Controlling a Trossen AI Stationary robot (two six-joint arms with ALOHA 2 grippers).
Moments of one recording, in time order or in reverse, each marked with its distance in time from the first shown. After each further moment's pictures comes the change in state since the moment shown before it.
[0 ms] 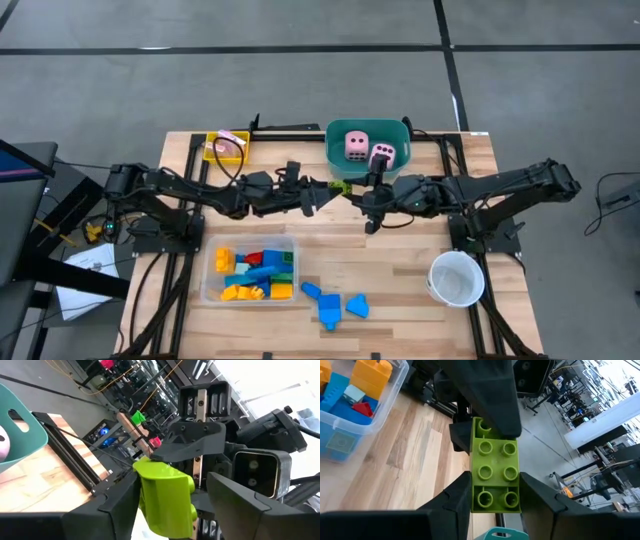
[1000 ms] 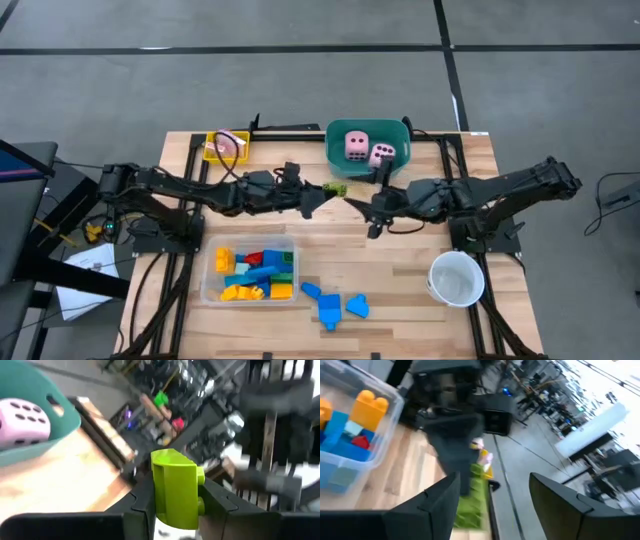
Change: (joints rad) left arm 0.006 -0.056 0.000 -0.218 -0.003 0.016; right arm 0.090 -0.013 0.056 0.037 0.078 0.019
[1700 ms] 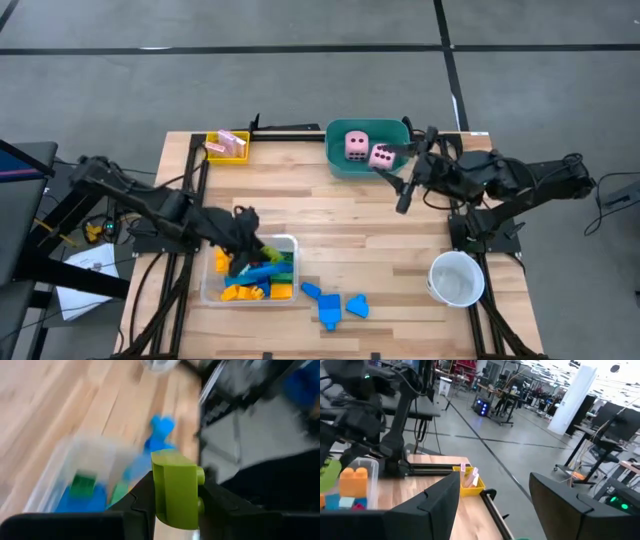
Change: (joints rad) left arm -0.343 -0.413 0.000 -0.967 0.171 0.091; right arm -0.017 -0.205 0.062 -0.094 0.080 0.314
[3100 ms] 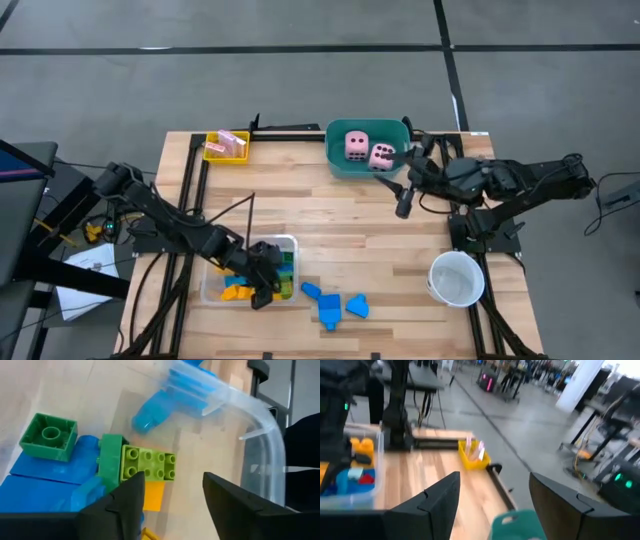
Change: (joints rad) left arm -0.133 0.390 -0.001 0.043 -0.001 -0.045; right arm -0.004 0.005 0.000 -0.167 -0.001 0.105
